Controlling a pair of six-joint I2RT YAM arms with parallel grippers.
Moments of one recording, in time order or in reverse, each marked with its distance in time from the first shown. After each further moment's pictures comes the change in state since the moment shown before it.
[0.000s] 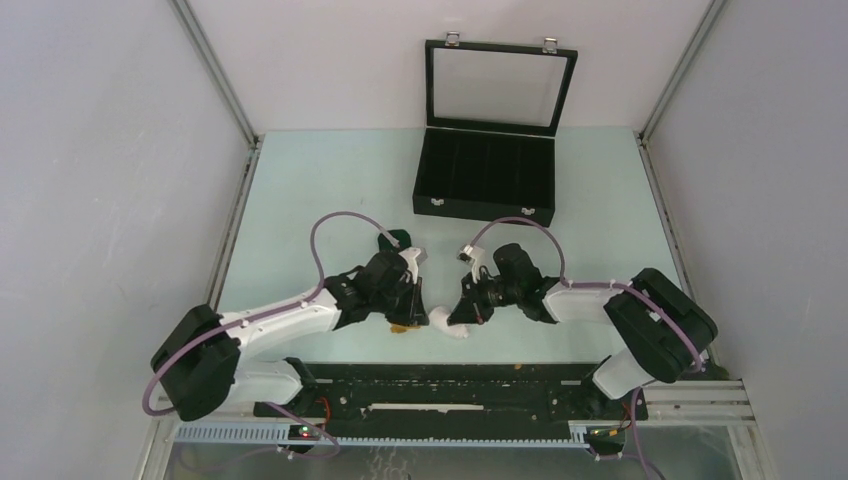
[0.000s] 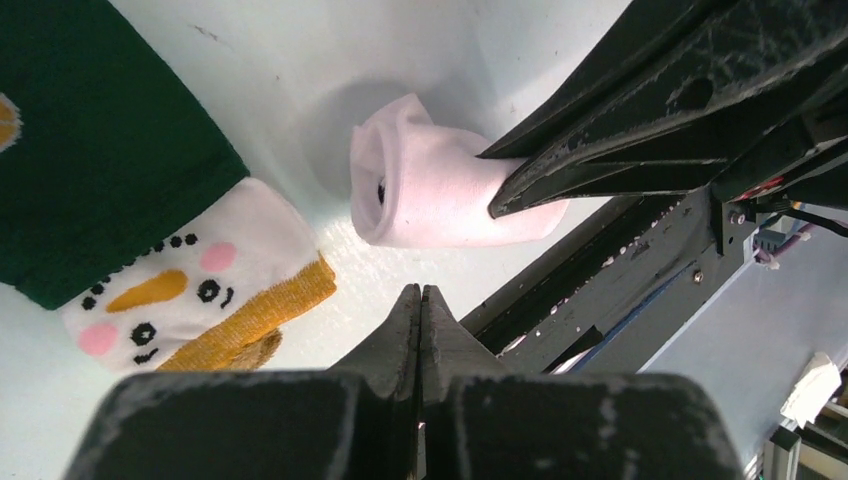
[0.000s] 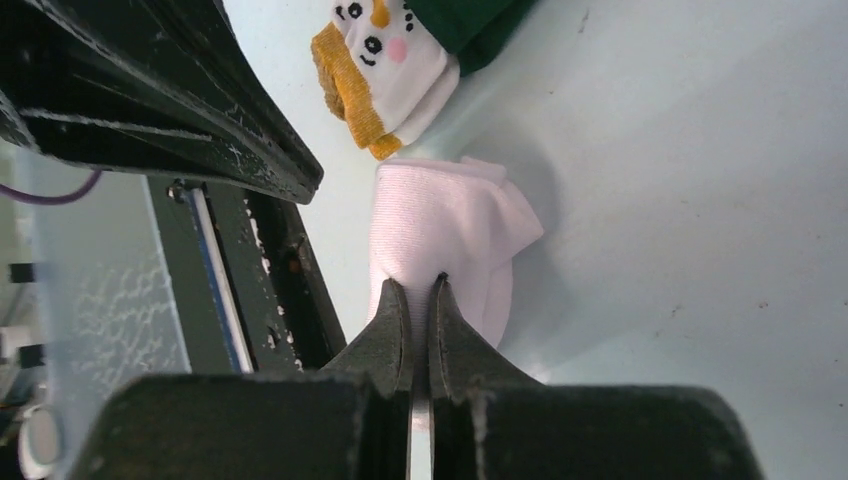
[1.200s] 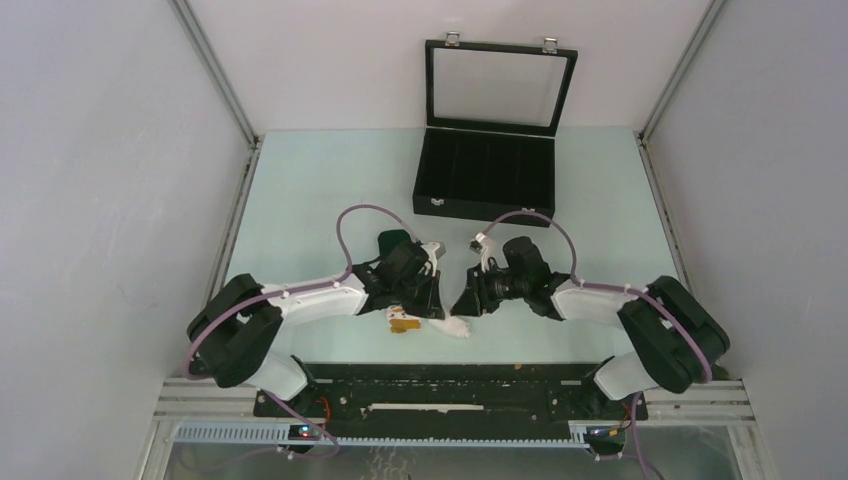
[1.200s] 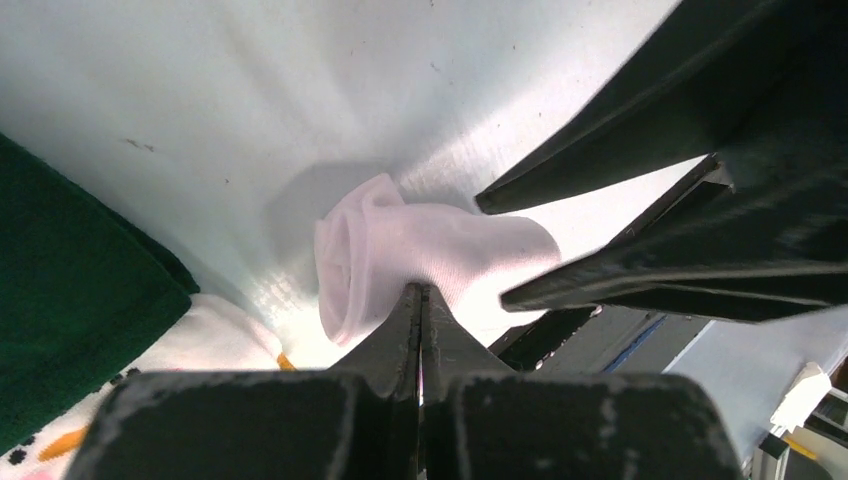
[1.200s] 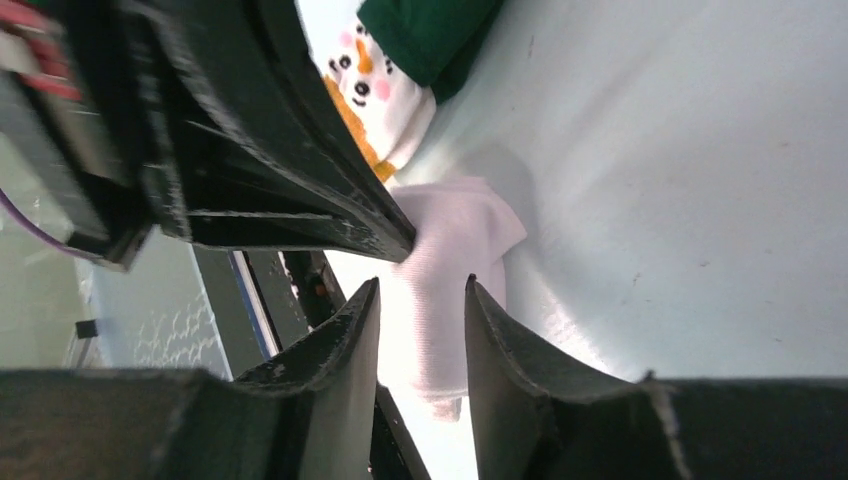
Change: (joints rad) left arm -0.016 0.235 0.115 0.081 0.028 0.001; right arm -0.066 -0.017 0.008 -0.021 -0.029 0.143
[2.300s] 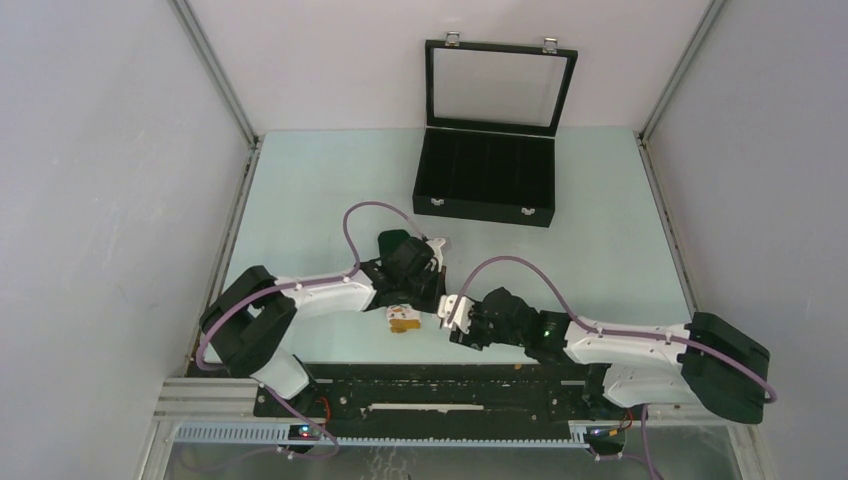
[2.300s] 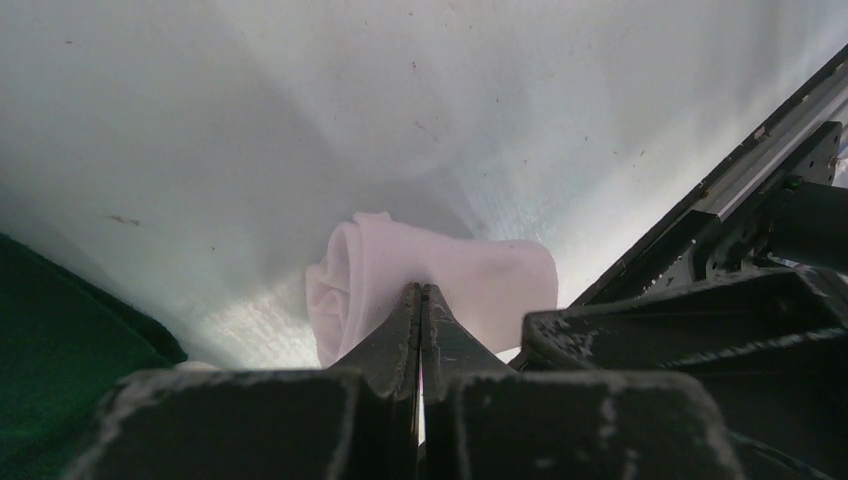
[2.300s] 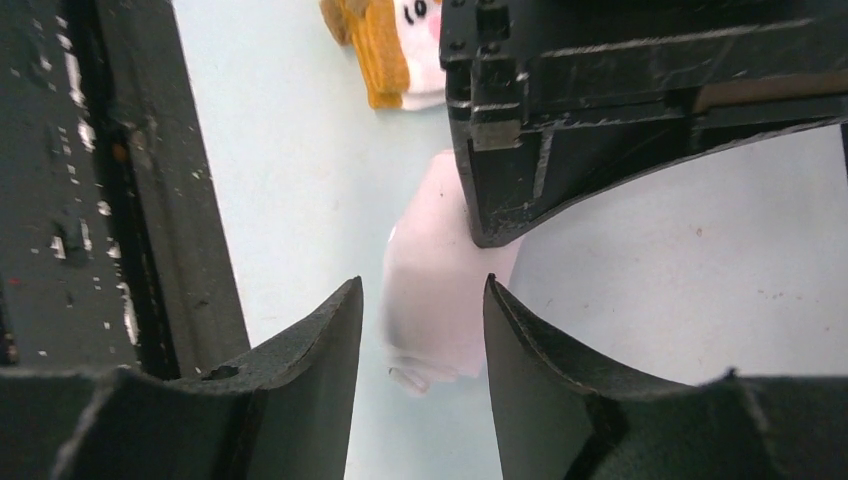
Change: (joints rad) left arm -0.001 0.074 0.029 0.077 0.006 -0.001; right arm 0.479 -0.347 -0.089 -0.154 0.635 -0.744
